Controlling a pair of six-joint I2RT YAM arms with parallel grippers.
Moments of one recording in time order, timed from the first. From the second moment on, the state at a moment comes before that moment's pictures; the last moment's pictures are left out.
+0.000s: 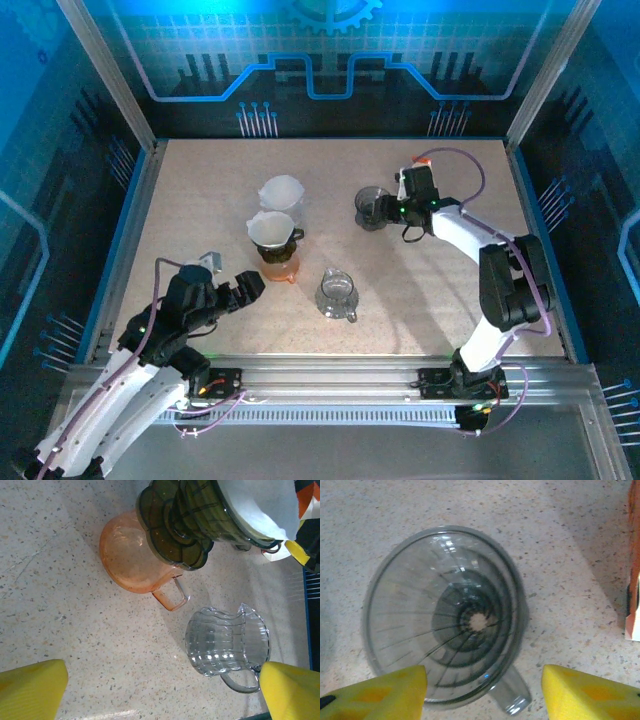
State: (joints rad) left arm -0.47 0.46 0.54 -0.75 0.06 -0.90; right arm 0.25 1.72 1.11 -0.26 -0.11 0.35
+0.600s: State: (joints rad) left arm -0.47 0.46 0.52 -0.75 0.06 -0.90; right arm 0.29 1.73 1.05 -0.14 -0.23 0.38
